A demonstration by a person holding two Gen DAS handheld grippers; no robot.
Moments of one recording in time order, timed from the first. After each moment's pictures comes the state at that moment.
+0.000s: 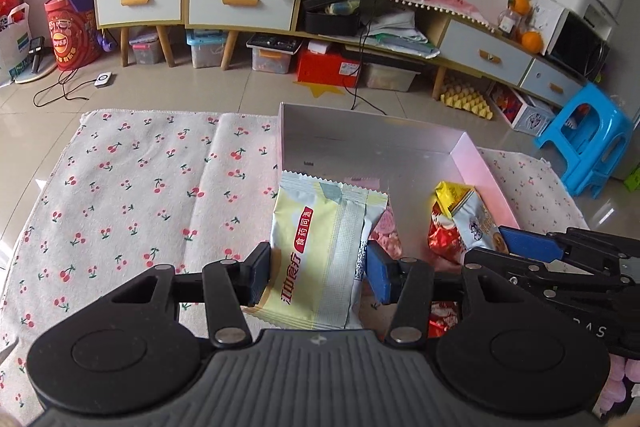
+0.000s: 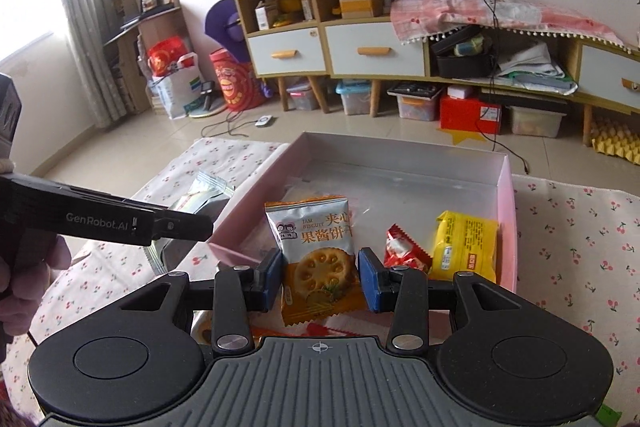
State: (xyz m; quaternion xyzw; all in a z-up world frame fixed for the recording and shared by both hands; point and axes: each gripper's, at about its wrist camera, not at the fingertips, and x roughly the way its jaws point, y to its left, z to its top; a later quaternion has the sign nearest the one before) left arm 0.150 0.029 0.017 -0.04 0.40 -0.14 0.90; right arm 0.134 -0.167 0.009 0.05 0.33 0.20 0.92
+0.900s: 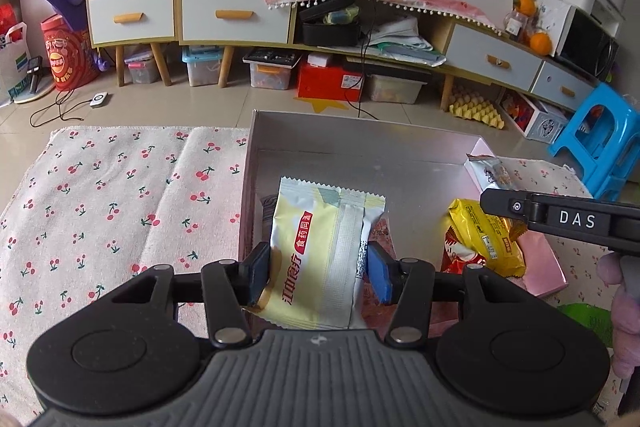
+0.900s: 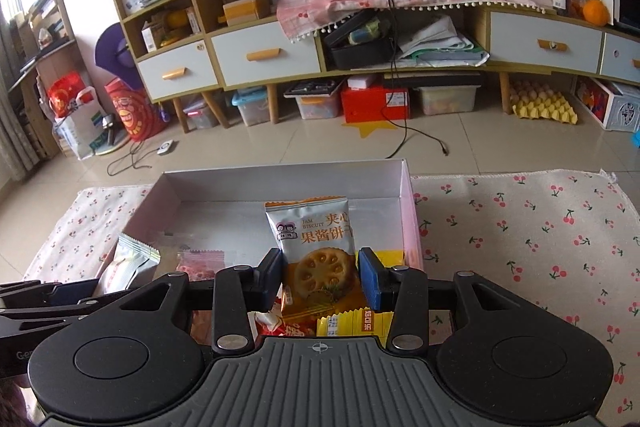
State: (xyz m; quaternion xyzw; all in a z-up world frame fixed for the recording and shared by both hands) left arm 0.170 -0.001 -0.007 -0.01 0.38 -0.13 0.92; right arm 0.199 -0.205 -0.016 0.09 0.35 0.06 0.93
